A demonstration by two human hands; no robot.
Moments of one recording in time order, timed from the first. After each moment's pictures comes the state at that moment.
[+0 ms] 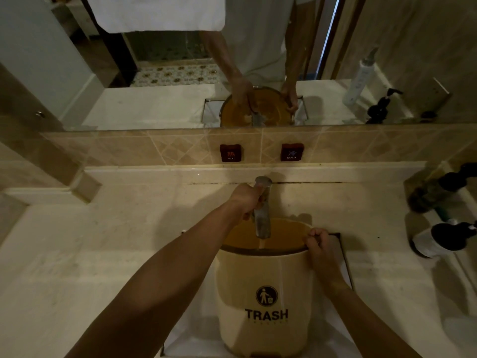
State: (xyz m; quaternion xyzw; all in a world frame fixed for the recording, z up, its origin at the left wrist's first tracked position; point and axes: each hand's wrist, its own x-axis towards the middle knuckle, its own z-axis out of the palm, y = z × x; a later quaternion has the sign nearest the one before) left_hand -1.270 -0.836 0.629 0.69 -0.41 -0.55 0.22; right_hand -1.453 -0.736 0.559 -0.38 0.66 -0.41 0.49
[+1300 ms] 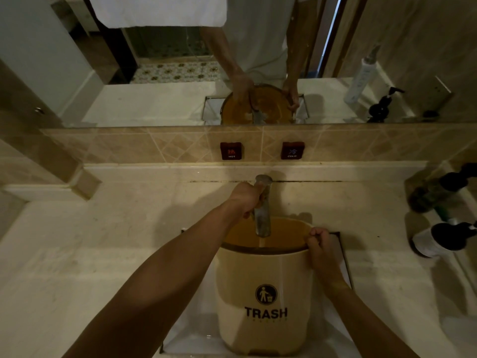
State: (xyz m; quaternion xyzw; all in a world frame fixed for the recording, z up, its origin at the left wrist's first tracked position) left_hand -1.270 -0.837 0.630 0.70 -0.43 -0.54 0.20; right_hand -1.455 -0.736 0.551 -0.39 0.67 -0.41 0.47
